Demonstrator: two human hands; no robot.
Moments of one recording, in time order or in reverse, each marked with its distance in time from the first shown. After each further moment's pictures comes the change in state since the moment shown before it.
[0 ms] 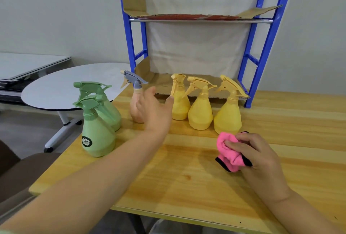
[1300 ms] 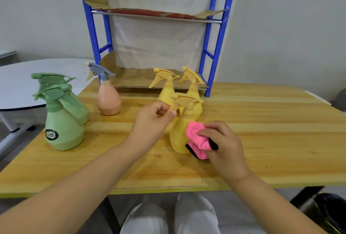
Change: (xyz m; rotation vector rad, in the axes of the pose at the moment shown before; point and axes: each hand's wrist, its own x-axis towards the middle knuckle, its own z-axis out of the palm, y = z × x) left_hand -0.095 0.021 -0.040 -0.302 -0.554 0.327; right_hand -0.024 -0.038 -0.028 -0.003 0.093 0.132
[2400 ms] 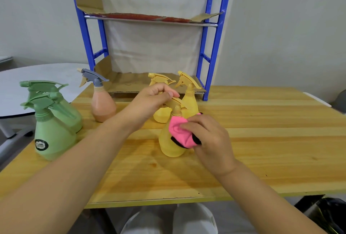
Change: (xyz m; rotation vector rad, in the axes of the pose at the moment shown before) left_hand 0.062 0.018 -0.006 -0.257 -0.309 -0.030; right_hand 0.038 -0.005 0.011 -0.125 0.015 -0.212
